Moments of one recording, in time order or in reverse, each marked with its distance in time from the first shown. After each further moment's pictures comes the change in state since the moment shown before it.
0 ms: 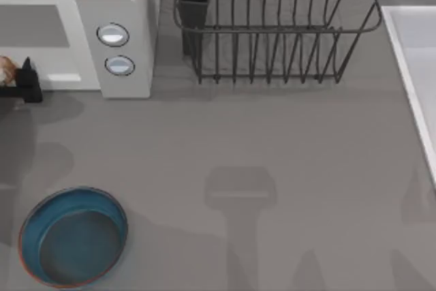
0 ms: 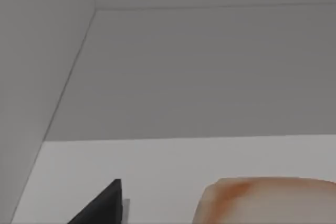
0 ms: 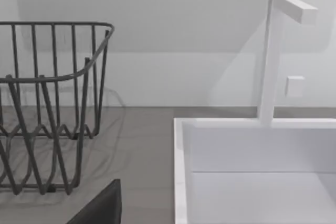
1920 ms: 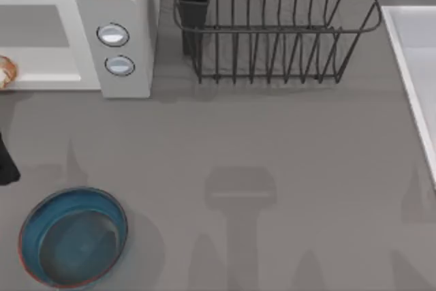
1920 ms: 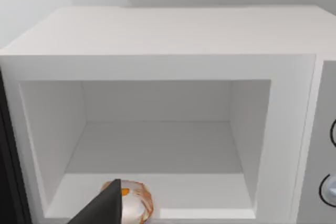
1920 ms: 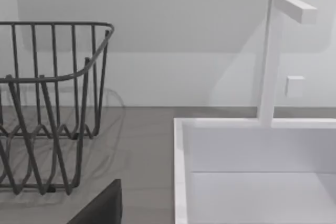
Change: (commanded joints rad) left arm -0.182 -1.999 -0.761 -1.022 -0.216 -0.079; right arm 0.000 0.000 0.000 0.000 0.000 0.000
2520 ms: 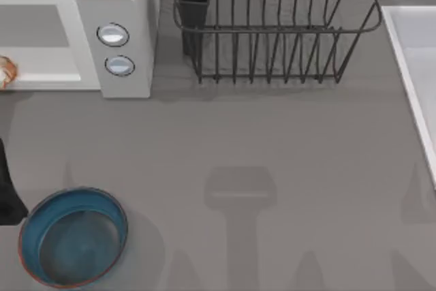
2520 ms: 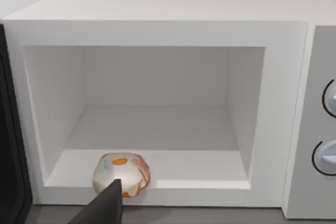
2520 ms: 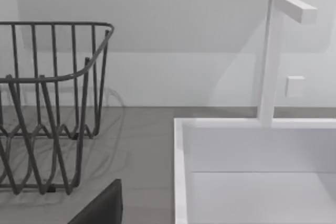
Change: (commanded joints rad) left arm -0.039 -0.366 -0.139 -0.204 -0.044 -0.017; right arm 0.000 0.000 0.000 0.000 0.000 0.000
